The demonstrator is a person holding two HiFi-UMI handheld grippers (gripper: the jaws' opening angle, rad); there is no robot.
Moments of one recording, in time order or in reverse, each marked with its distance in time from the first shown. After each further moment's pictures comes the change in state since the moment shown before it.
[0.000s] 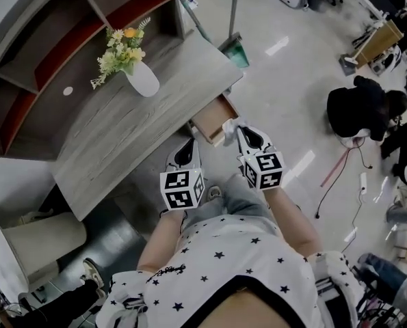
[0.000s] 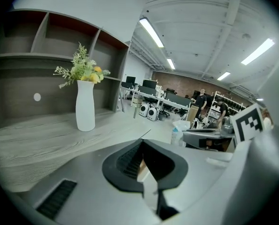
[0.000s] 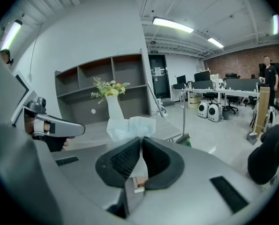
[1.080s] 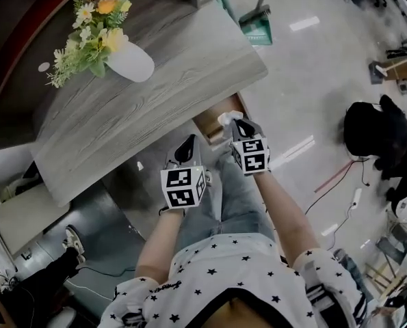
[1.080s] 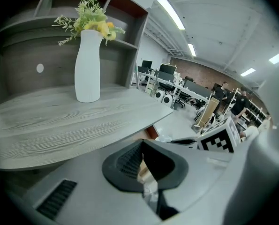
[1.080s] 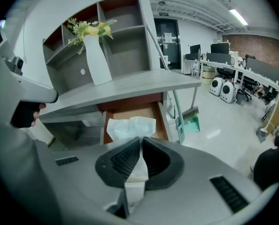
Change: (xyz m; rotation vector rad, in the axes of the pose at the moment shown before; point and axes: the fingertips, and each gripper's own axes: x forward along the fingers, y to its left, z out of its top) left arm 0.128 0.050 -0.077 -0.139 0.177 0.165; right arm 0.179 -0.065 -0.155 -0.068 0.391 0.104
